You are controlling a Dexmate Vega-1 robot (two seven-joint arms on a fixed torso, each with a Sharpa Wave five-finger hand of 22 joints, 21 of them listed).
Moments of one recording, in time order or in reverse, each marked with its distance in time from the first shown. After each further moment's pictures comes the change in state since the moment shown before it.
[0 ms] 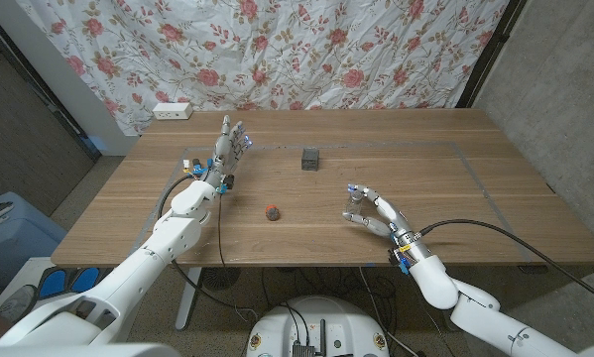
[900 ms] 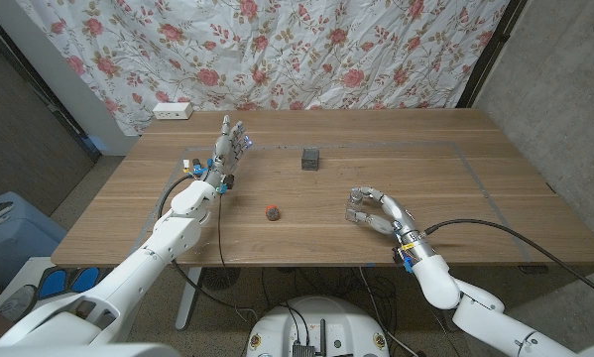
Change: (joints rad) left arm 0.000 0.000 0.000 -0.001 0.000 0.000 0.000; left_hand 0.000 0.000 0.000 0.000 0.000 0.000 0.000 0.000 0.000 0.000 0.000 0.000 0.000 0.000 0.000 0.000 0.000 0.000 0.000 0.000 0.000; right arm -0.050 -0.031 0.029 -0.118 0.001 -0.150 -0.034; right_hand 0.100 0.021 -0.001 0.000 -0.005 0.200 -0.039 0.082 0.000 0.200 -0.015 0.000 0.000 0.139 -0.004 0.051 -0.001 0.096 -0.025 0.008 0.000
